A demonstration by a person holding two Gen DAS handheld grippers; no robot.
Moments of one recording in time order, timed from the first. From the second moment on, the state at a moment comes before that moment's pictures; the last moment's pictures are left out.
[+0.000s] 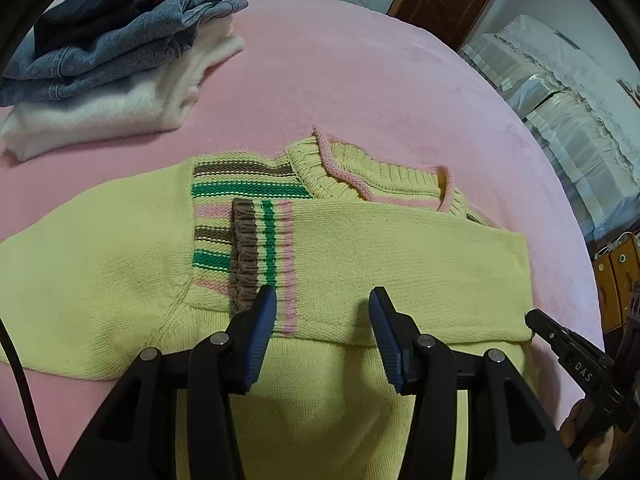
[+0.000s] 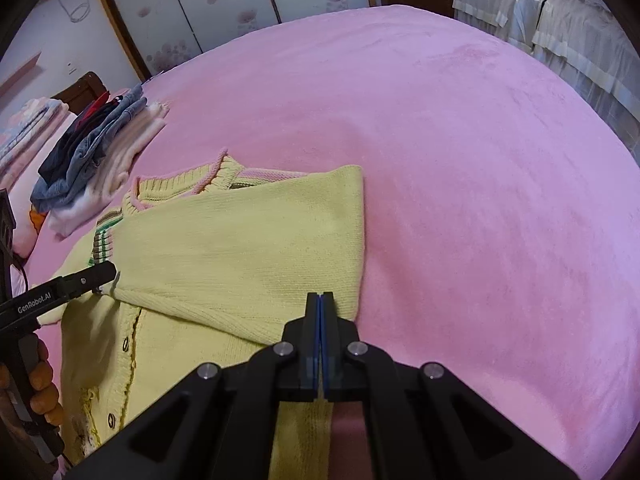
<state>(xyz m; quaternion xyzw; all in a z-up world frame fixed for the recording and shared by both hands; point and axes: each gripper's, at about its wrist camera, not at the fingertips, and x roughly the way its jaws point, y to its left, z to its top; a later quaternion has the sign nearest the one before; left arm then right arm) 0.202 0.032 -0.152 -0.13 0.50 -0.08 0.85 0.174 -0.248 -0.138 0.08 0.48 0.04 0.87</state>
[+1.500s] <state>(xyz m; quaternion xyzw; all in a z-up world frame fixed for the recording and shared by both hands) 0.034 0.165 -0.088 -0.21 0.46 -0.04 0.86 0.046 -0.083 -0.044 0.05 0.47 0.14 0.87</state>
